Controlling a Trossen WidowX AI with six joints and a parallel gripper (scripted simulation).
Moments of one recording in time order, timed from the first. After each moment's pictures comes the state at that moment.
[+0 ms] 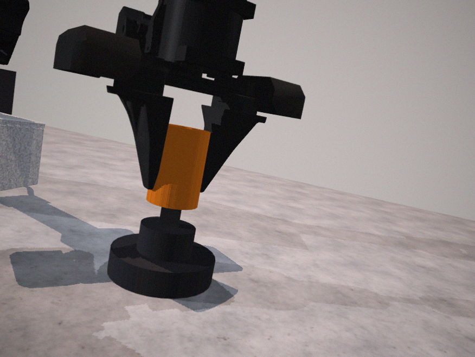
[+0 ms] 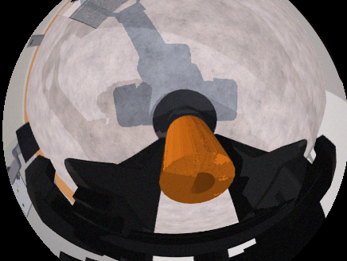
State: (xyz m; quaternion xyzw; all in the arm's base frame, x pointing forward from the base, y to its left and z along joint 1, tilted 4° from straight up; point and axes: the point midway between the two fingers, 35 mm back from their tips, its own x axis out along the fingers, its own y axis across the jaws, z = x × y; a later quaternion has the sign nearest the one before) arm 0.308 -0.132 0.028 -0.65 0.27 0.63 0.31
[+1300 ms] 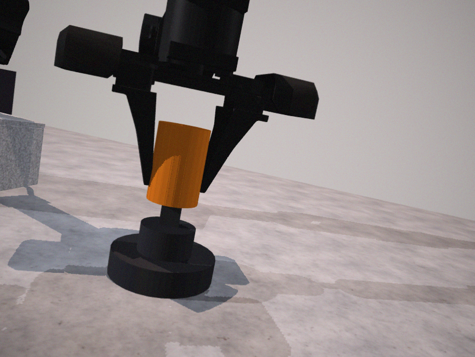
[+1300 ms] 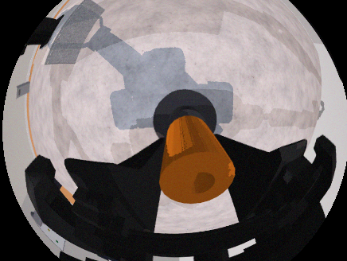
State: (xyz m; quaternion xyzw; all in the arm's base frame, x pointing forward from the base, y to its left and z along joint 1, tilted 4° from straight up) arm 0.307 -0.132 0.030 -0.59 0.37 0.58 0.42
